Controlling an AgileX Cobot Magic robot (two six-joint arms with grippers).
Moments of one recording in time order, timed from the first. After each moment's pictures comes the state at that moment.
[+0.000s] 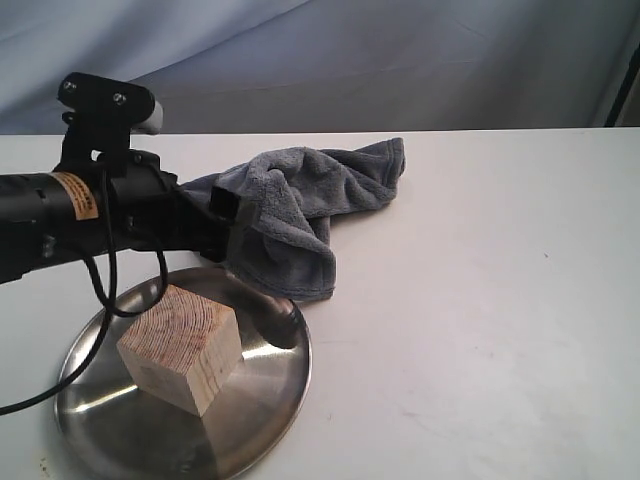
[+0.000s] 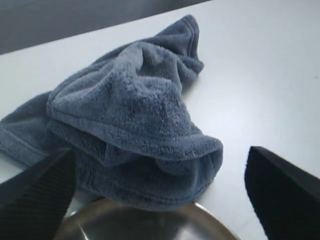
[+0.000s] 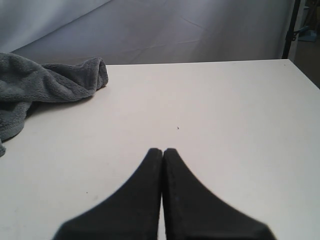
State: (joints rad) left arm -0.56 1.43 -0.73 0.04 -0.02 -0.13; right arm -0.08 0.01 0.00 0.38 0.01 0.09
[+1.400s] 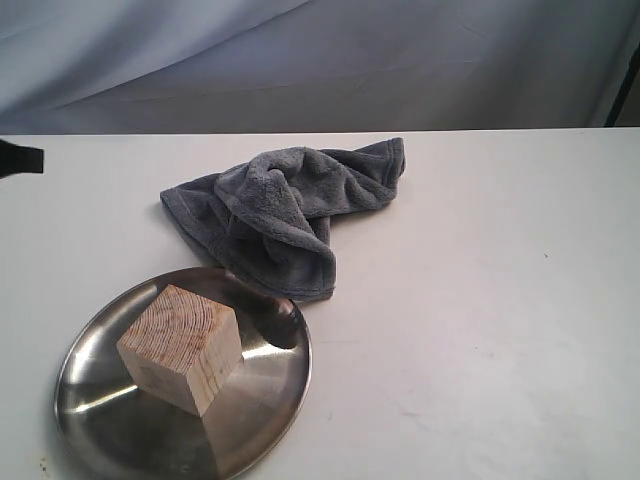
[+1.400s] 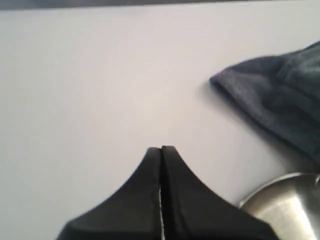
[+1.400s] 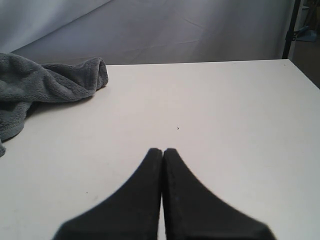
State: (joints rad) left arm 0.00 1.40 -0.87 -0.07 0.34 0.11; right arm -0.08 0.01 0.00 0.38 0.01 0.09
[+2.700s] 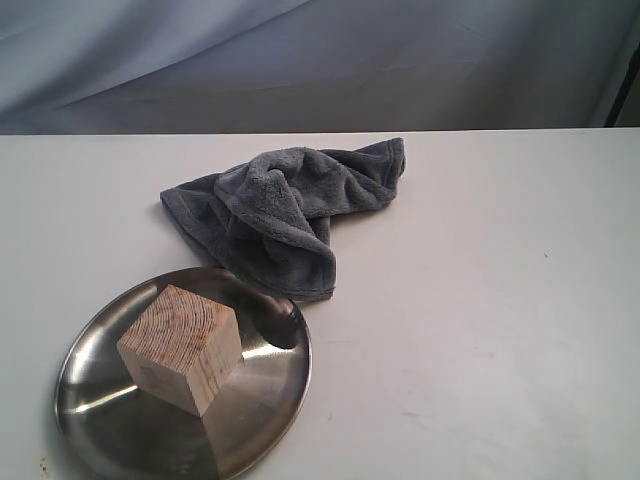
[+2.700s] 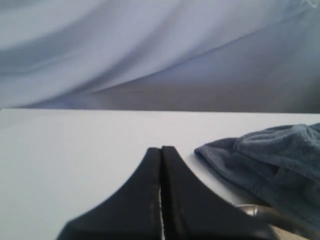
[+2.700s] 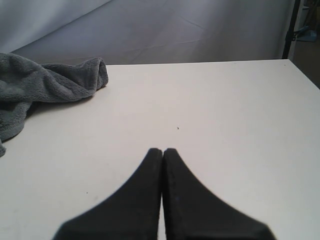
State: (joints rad) left arm 0.05 0.38 -0.59 -0.09 0.54 0.07; right arm -0.08 0.01 0.00 0.38 0.01 0.09
